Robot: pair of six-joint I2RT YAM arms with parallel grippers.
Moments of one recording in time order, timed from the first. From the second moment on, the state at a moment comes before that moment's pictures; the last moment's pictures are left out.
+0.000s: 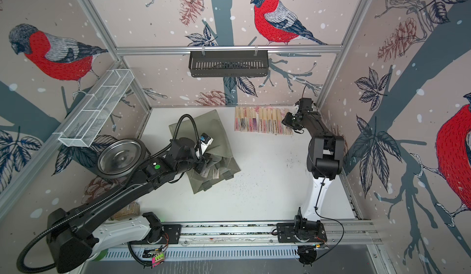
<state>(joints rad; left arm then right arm) -0.73 1.11 0.91 -0.48 -0.03 0.01 -0.07 1.94 1.48 -0.44 -0.38 0.34</state>
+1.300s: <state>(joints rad) -0.73 1.09 0.91 -0.49 -0.04 0.01 1.06 1.14 0.33 0.38 0.04 0.96</state>
